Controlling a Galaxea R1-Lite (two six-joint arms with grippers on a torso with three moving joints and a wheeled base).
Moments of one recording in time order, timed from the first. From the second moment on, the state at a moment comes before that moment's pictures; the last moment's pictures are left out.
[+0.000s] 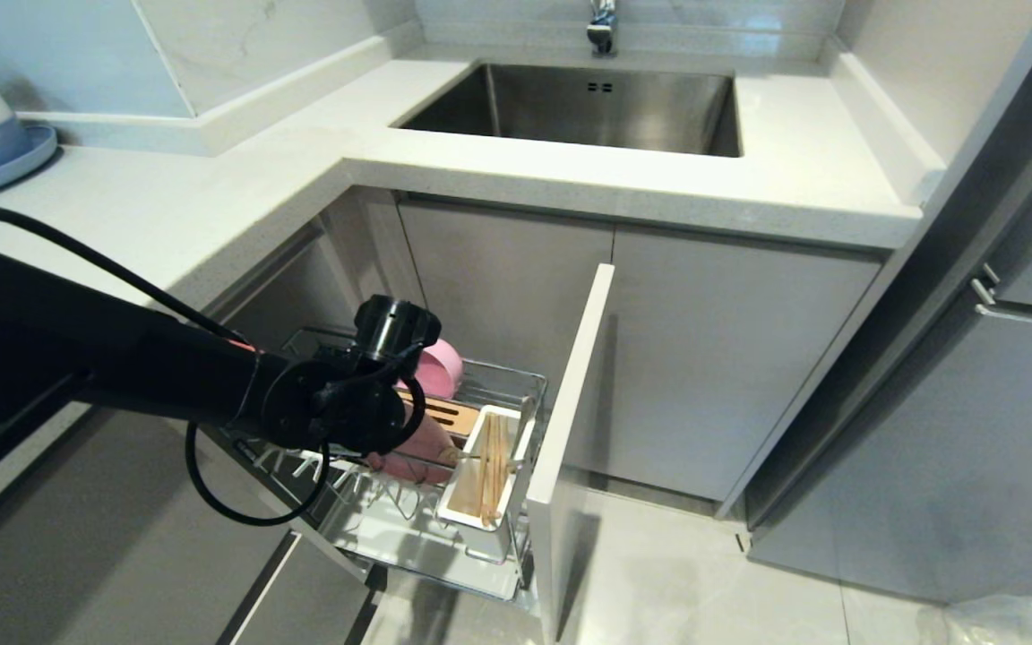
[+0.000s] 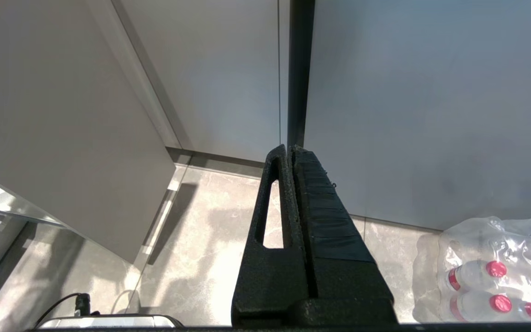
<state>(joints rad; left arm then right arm) -0.45 1.97 -1.18 -0.05 0.86 -1.61 0.00 0.00 0.00 0.00 -0.02 0.04</state>
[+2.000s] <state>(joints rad) -0.65 1.63 -1.23 0.05 0.86 -1.27 0.00 0.00 0.00 0.00 -0.02 0.04</state>
